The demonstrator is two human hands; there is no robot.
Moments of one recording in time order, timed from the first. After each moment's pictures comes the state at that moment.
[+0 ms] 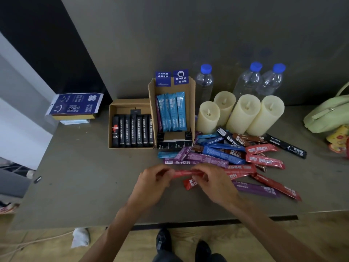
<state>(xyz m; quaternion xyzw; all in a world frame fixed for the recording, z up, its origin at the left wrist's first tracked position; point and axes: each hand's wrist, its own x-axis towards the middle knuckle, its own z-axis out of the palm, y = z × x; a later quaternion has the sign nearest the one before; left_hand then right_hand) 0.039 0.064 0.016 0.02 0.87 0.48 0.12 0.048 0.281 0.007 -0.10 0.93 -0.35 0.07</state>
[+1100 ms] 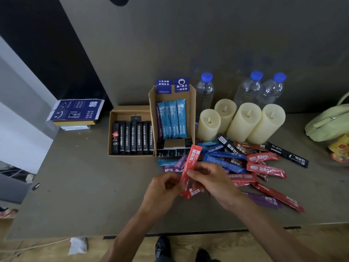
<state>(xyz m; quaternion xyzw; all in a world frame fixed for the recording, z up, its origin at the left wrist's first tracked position) 0.040 0.091 0.017 0.00 0.81 0.57 0.15 0.030 0.271 0.038 0.08 0.71 -0.68 0.18</state>
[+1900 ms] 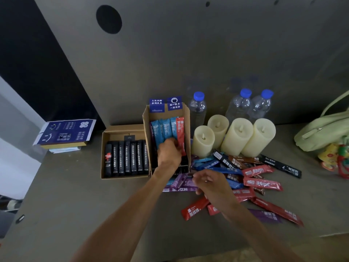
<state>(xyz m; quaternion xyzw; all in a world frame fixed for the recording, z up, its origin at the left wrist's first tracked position) -0.118 0.149 0.031 -0.05 0.92 0.39 0.04 0.005 0.278 0.032 0.16 0.80 -0.56 0.11</state>
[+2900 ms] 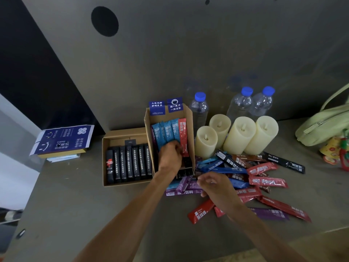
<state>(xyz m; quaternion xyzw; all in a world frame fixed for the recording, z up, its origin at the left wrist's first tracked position) -0.127 0.137 0.013 0.02 0.92 0.39 0.04 0.001 0.273 0.020 0.16 0.83 -0.52 0.10</state>
